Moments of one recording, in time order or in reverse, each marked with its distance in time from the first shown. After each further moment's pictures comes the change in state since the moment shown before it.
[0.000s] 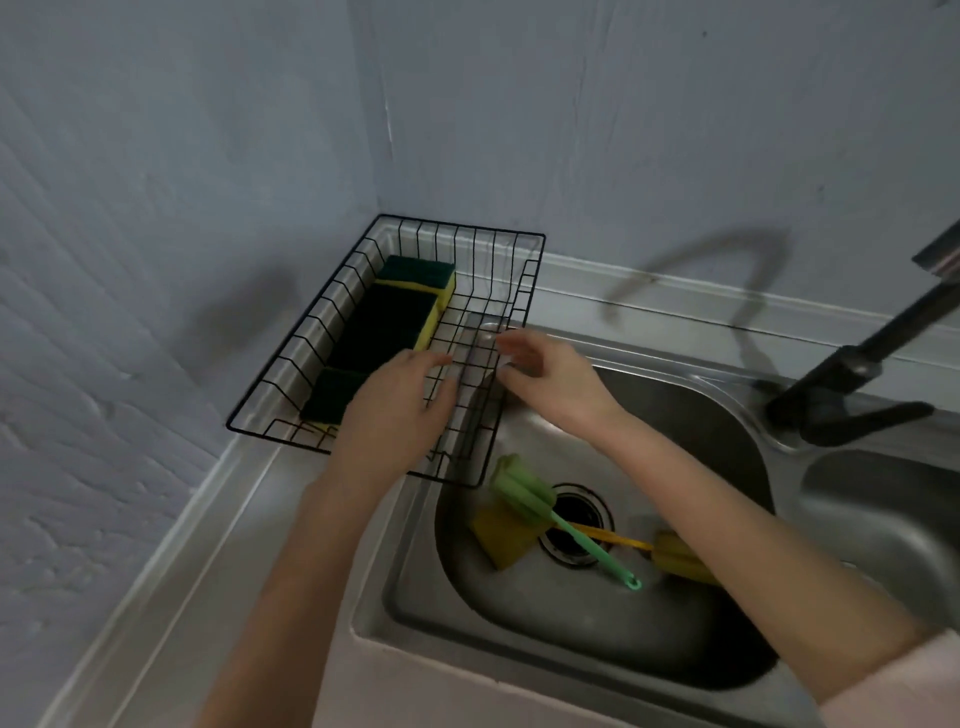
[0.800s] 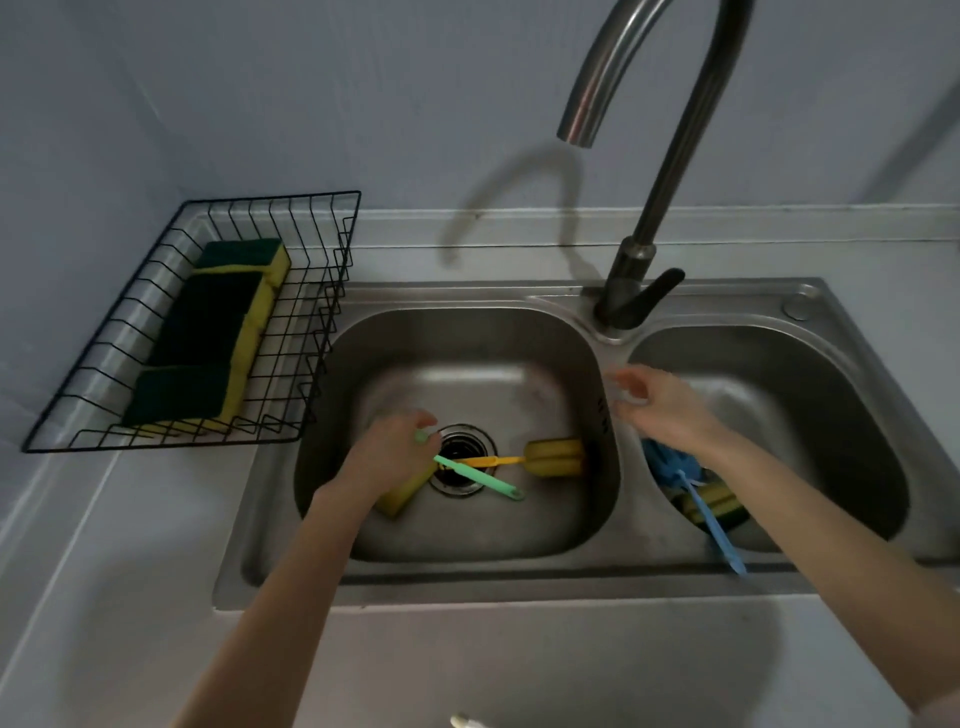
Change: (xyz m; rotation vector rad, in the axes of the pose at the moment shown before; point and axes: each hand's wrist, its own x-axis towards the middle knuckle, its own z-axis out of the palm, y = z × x) left_hand -0.034 0.057 0.133 0.102 -0.548 -0.080; right_hand -0.165 0.164 -0.126 -0.164 0.137 0.533
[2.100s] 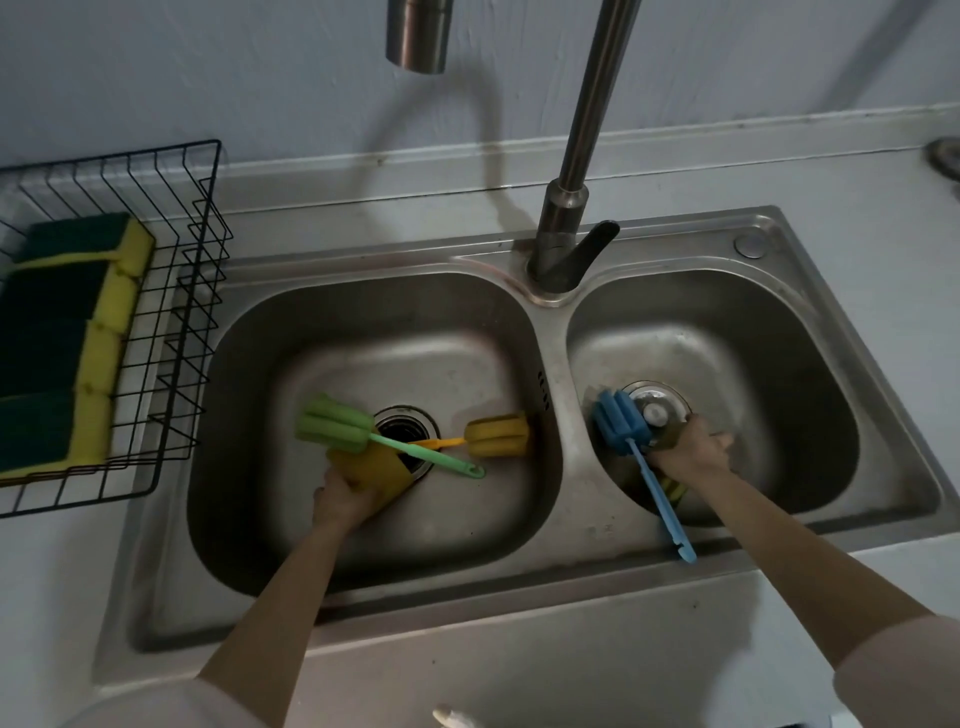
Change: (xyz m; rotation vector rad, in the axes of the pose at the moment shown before) left_hand 0.061 -0.058 0.113 -0.316 -0.017 -0.553; right_hand 0.023 0.153 0.027 0.063 0.090 0.724
